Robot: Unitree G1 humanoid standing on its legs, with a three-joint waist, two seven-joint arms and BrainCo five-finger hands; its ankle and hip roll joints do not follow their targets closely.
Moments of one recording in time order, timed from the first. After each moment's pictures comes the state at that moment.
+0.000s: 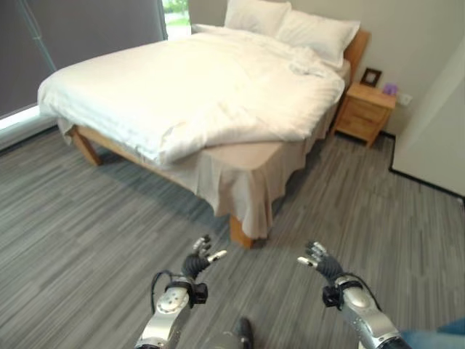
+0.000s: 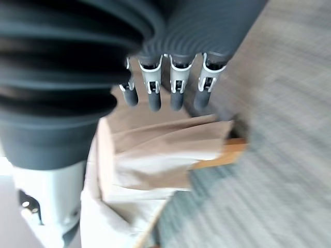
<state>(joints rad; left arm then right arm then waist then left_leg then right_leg) -0.02 0.32 -0.24 0.40 -0.35 -0.07 0.03 -0.02 -0.23 0.32 0.44 0.40 -0.05 -0.01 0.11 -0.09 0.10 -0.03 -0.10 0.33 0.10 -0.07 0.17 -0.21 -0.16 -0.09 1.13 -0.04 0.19</state>
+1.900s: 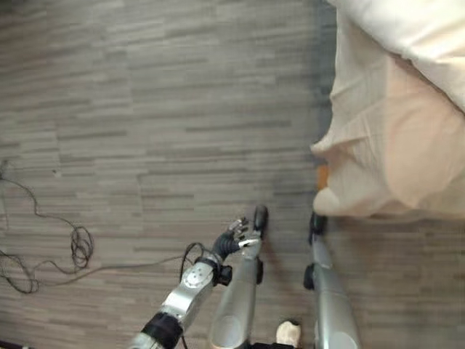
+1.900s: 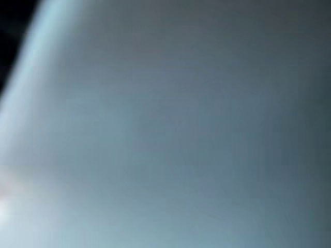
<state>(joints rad) -0.20 0.36 -0.52 0.40 -0.45 -0.09 -0.03 -1.27 -1.00 0.57 1.28 -0.28 -0.02 -0.32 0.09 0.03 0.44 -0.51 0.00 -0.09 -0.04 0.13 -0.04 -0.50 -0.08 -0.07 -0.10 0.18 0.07</state>
